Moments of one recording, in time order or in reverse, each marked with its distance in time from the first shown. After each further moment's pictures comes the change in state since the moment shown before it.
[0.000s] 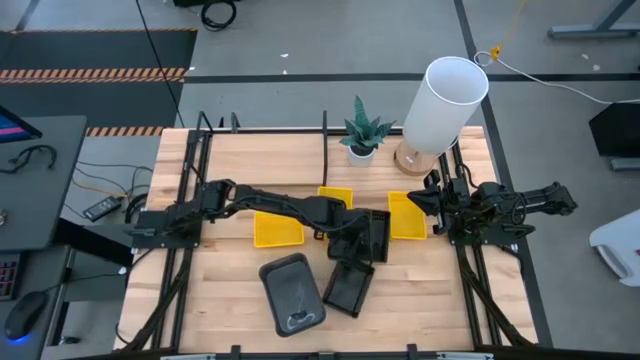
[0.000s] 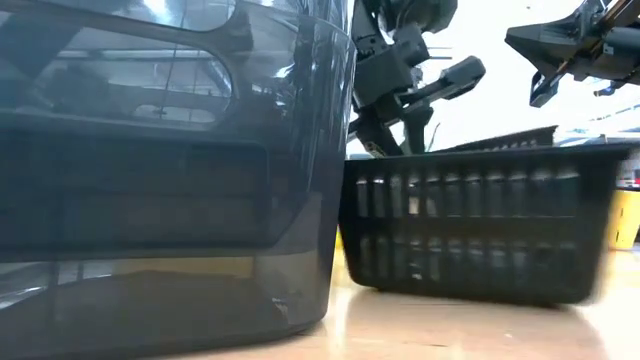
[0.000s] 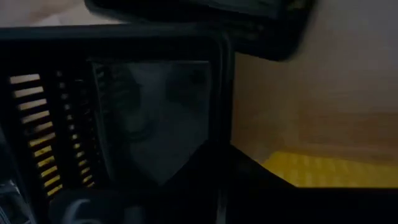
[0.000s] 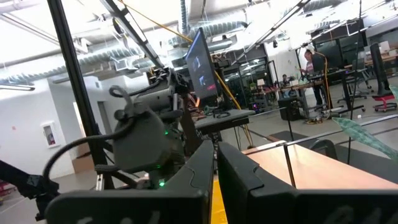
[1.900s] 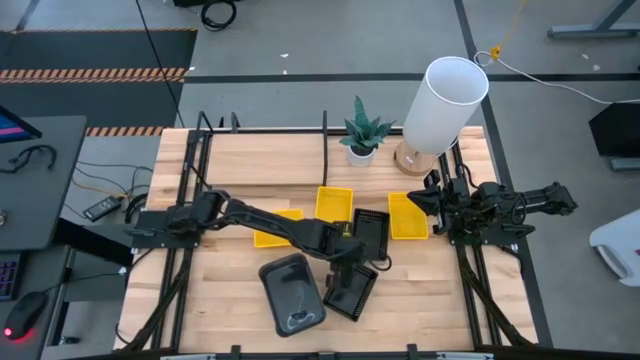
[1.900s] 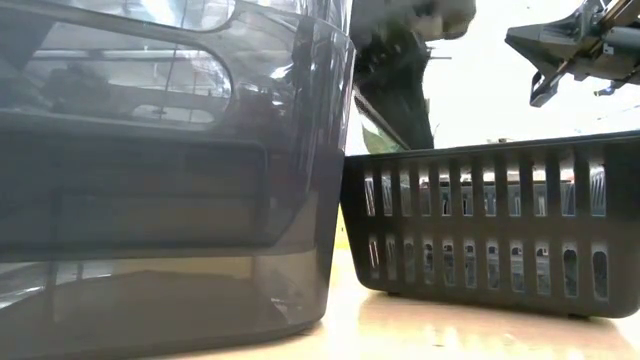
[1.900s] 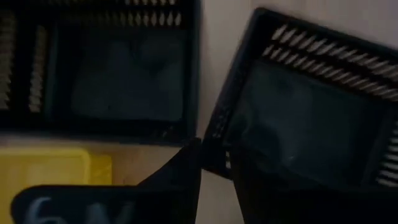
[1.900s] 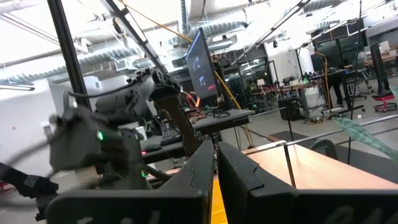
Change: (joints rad) left arm -0.145 -0.033 0.004 -0.061 -0.096 -1.778; right arm 0.000 0.000 0.000 0.000 0.000 0.000
